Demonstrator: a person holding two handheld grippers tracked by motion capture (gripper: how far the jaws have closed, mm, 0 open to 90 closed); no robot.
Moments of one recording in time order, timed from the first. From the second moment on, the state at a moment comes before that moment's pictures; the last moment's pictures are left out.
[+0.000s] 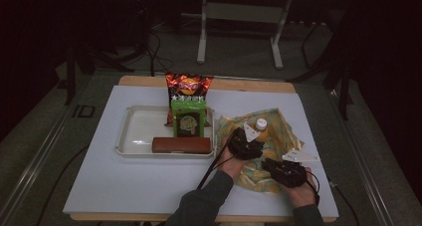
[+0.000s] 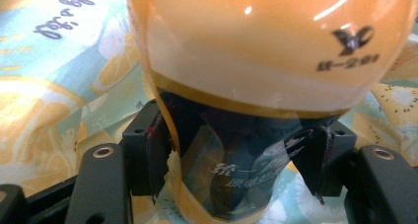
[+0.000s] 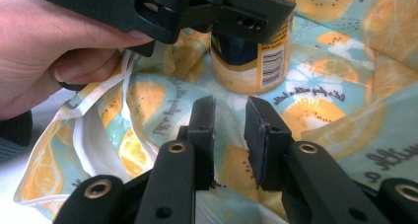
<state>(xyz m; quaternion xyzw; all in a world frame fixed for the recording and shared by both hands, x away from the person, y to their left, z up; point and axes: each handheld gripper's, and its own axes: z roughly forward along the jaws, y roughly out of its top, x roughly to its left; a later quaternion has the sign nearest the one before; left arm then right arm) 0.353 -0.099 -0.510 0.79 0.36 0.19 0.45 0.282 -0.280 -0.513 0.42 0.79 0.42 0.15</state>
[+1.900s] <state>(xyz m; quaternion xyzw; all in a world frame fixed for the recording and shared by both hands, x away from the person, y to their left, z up) 0.334 -0.066 -0.453 0.81 0.29 0.15 0.49 0.286 -0.283 -0.518 0.43 0.79 0.42 0.15</state>
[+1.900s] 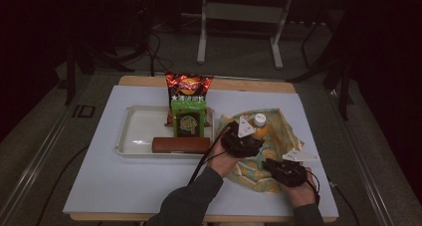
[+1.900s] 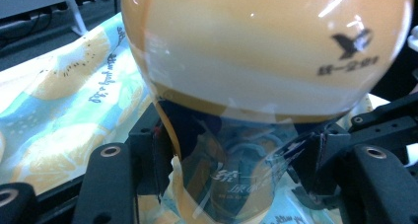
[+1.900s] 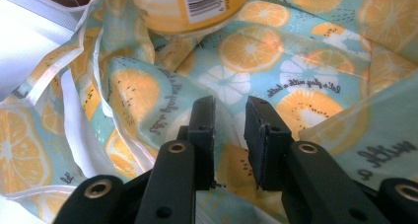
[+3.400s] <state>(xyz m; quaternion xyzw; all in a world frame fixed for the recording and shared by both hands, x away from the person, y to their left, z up) 0.311 -0.015 -0.432 0.81 0.26 0.14 0.50 0.286 -0.284 -0.517 0.43 0.78 0.42 0.14</state>
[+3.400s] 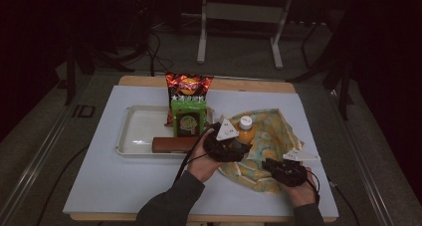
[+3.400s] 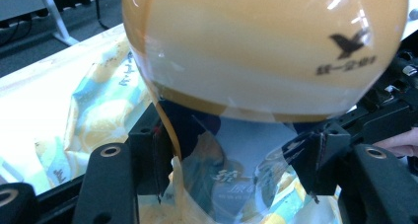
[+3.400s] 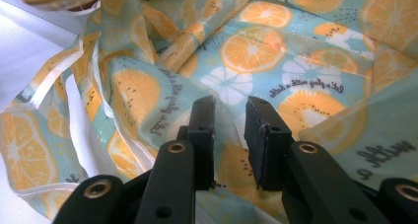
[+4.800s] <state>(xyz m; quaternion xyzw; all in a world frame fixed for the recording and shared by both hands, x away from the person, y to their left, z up) 0.316 0.022 -0.428 0.80 0.32 0.17 0.49 0.287 -0.282 -0.519 0.43 0.79 0.42 0.14</state>
